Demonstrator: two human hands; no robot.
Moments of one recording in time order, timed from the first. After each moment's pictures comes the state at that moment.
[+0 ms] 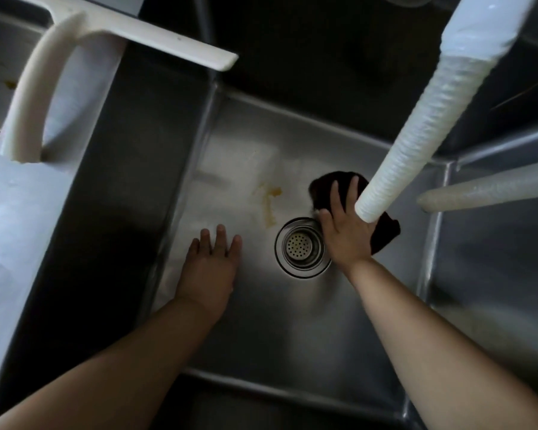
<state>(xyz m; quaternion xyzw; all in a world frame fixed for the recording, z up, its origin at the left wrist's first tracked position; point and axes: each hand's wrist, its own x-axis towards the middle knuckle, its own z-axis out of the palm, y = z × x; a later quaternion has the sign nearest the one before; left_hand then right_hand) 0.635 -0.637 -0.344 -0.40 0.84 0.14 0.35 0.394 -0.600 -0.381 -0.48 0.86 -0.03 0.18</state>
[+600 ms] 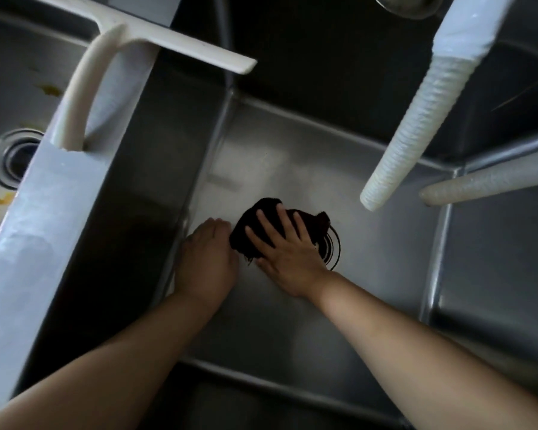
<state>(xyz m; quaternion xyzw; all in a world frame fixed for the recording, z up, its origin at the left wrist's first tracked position) 0.644 -0.642 -0.315 -0.57 0.78 0.26 0.05 0.477 -0.594 -0.379 -0.77 0.60 0.09 0.19</state>
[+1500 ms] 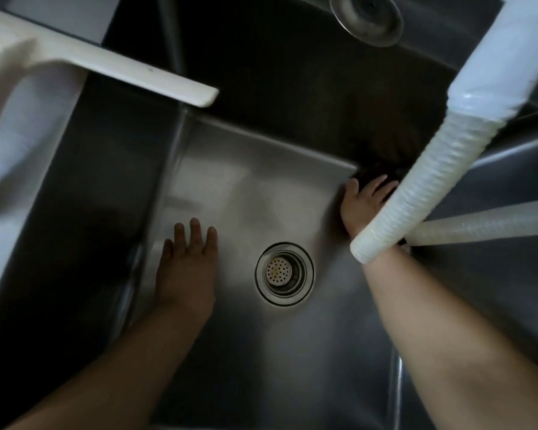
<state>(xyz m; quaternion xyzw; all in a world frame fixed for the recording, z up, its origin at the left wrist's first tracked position) 0.612 -0.679 -0.345 -0.44 0.82 0.13 0.33 0.308 -0.654 -0.388 -0.23 0.96 0.00 0.13</state>
